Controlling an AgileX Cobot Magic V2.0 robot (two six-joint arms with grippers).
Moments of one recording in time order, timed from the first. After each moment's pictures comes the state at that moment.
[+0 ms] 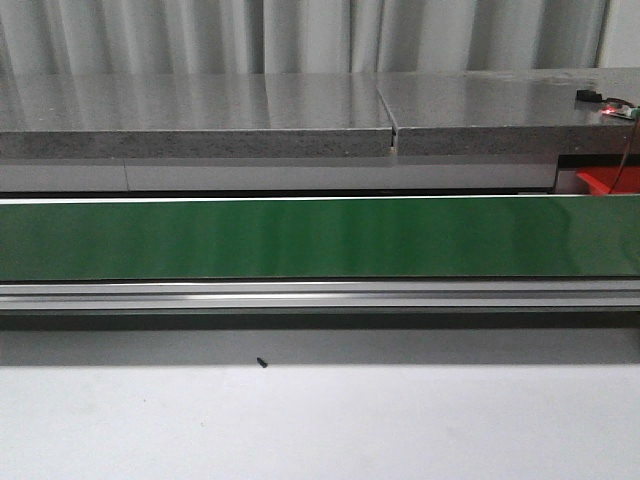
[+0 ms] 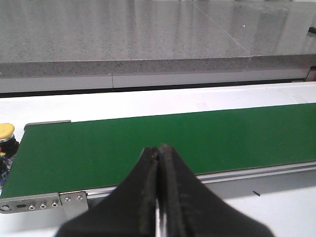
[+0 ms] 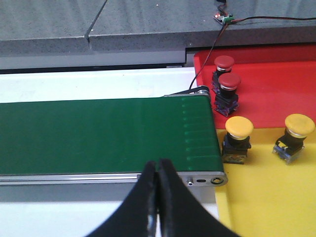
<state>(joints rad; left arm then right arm) -0.14 0.20 -0.51 -0.13 0.64 0.07 0.04 0.30 -0.44 -0.10 0.54 0.20</state>
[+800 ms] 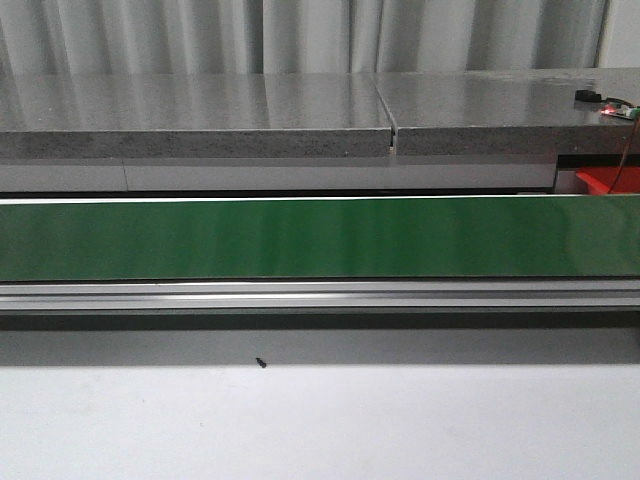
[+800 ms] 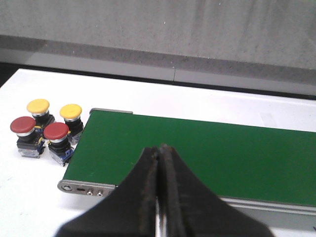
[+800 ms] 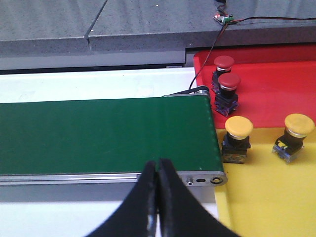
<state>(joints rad) -0.14 0.43 -0.62 0.26 0.64 -0.36 0.04 0.30 -0.44 -0.10 0.54 0.20</state>
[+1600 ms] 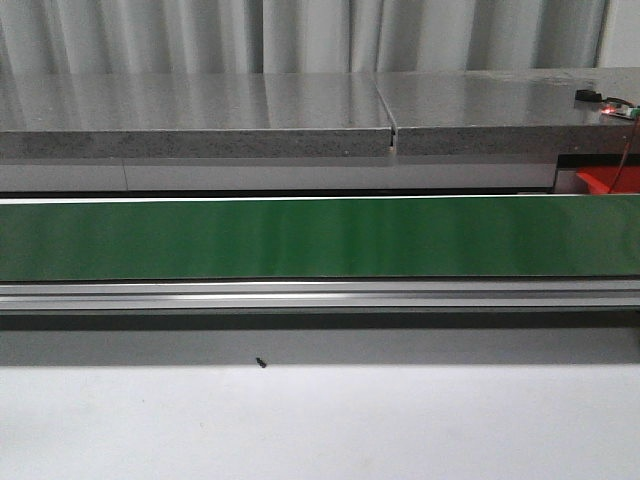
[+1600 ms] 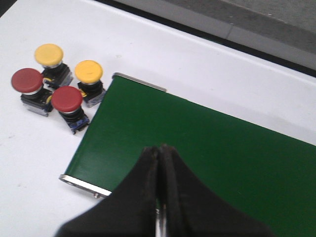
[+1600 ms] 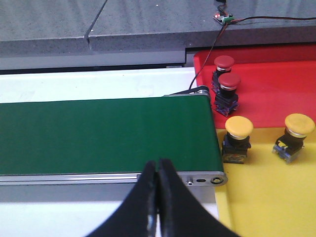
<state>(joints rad) 0.12 1.05 -0.90 0.07 0.62 -0.30 0.04 0.30 -0.44 -0.10 0.54 0.20</state>
